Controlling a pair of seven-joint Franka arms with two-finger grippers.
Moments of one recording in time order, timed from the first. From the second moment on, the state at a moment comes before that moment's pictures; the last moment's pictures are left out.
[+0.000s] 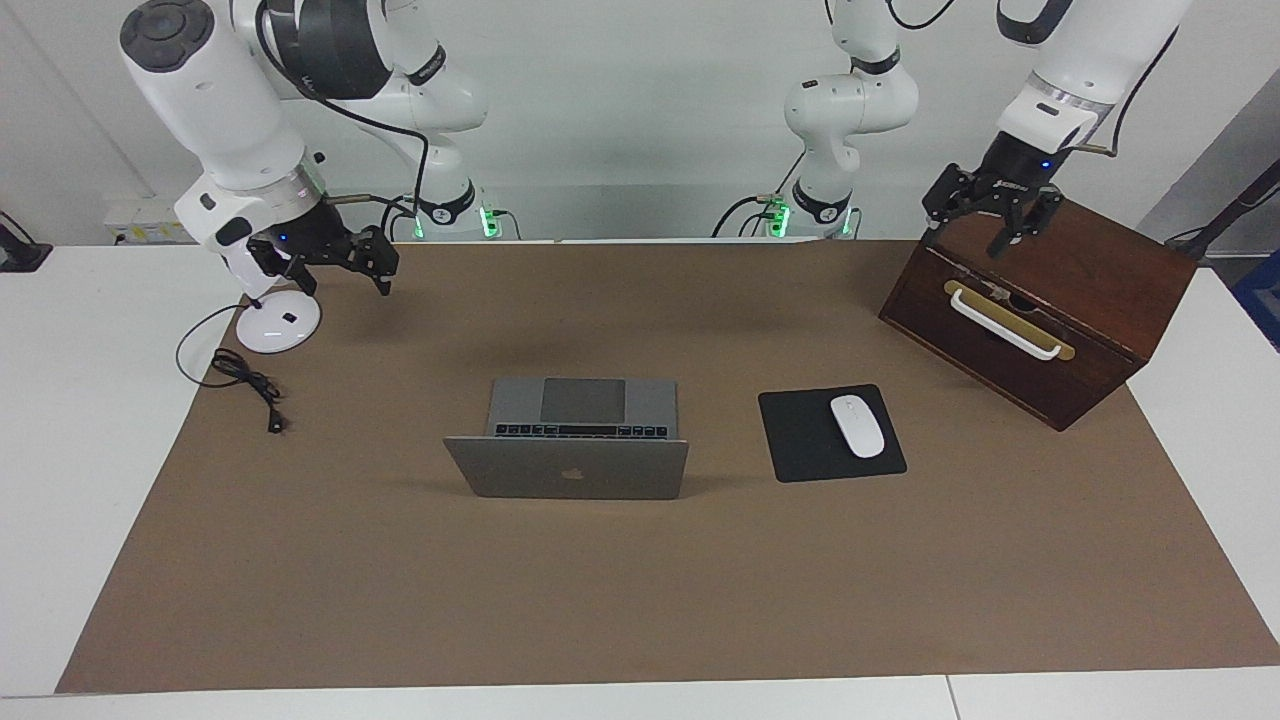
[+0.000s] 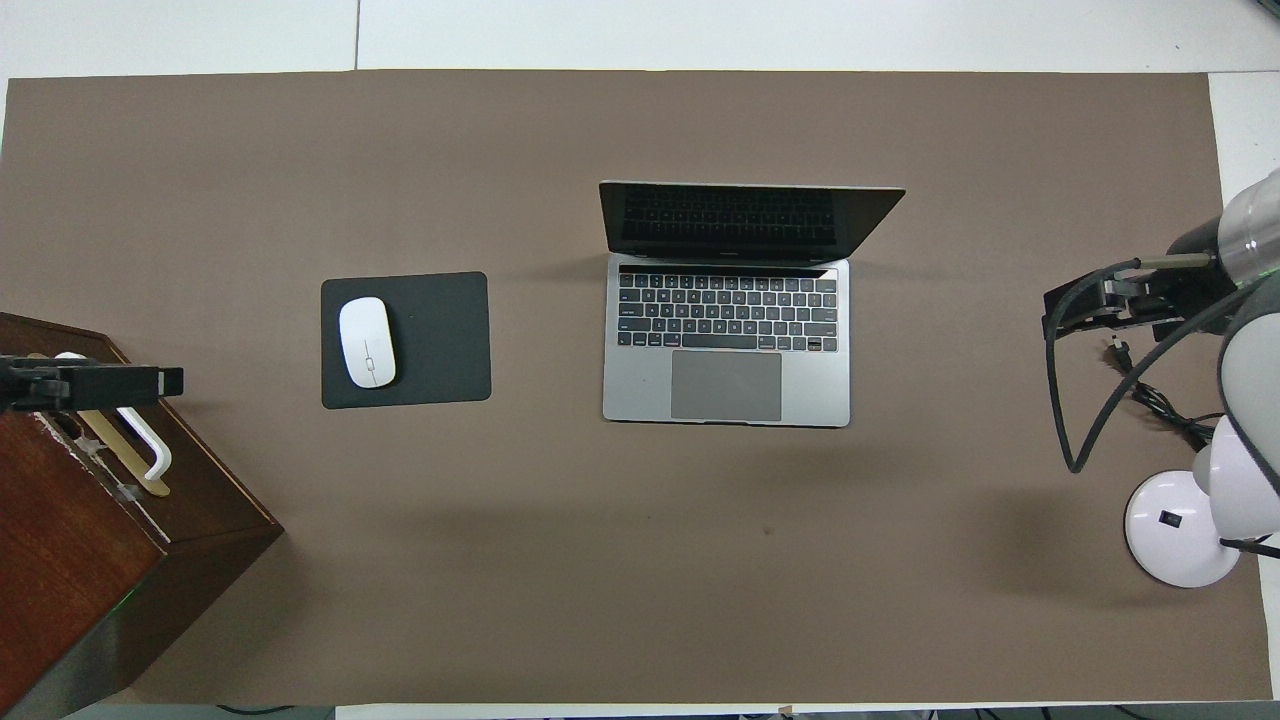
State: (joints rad) left arm 0.08 -0.31 -0.05 -1.97 -0.20 1.80 0.17; right arm 0.05 0.01 -0.02 -1.65 0.02 1.56 0.07
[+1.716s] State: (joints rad) left arm 0.11 -0.10 -0.07 -1.66 -0.02 1.54 0.17; right arm 0.05 0.01 -0.03 -1.65 0.02 1.57 0.07
